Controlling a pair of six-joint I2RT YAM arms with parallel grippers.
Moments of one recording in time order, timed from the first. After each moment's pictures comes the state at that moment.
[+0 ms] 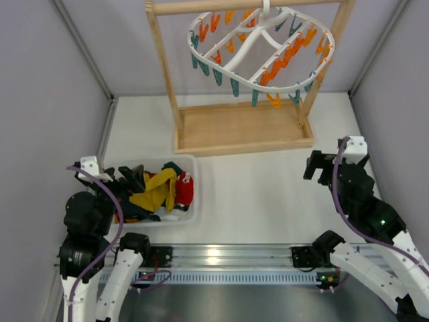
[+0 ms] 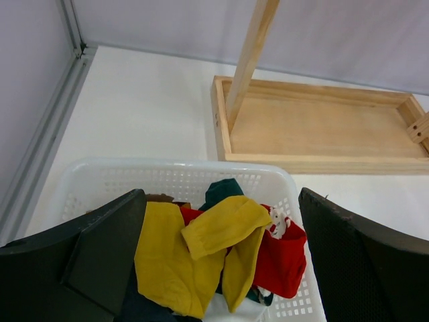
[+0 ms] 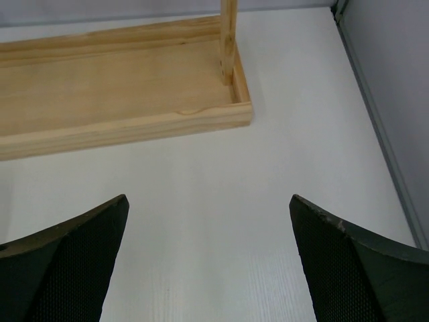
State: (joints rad) left arm -0.16 0.31 0.91 -0.69 -0.11 -0.23; right arm 0.62 0.56 0.89 -0.67 0.65 0.23
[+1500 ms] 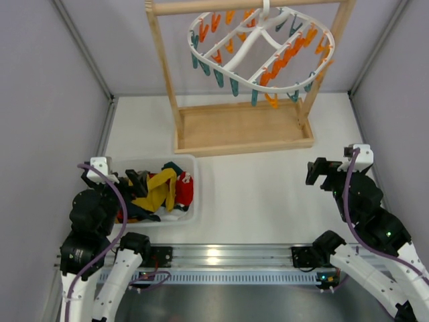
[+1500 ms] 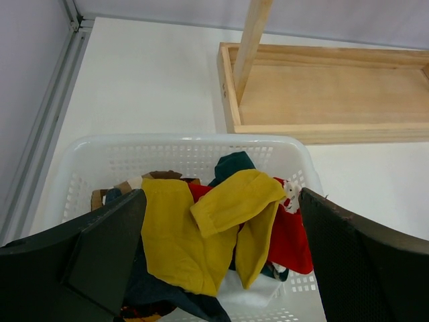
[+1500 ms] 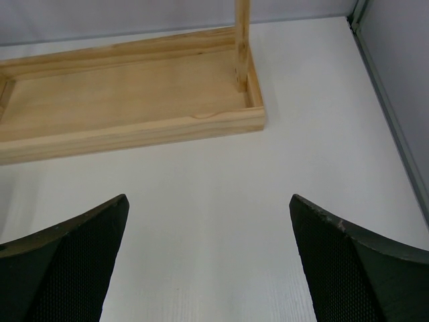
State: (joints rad) left arm -0.21 0.31 0.91 -0.76 -0.15 -0.18; right arm 0.62 0.41 0.83 -0.66 0.60 0.23
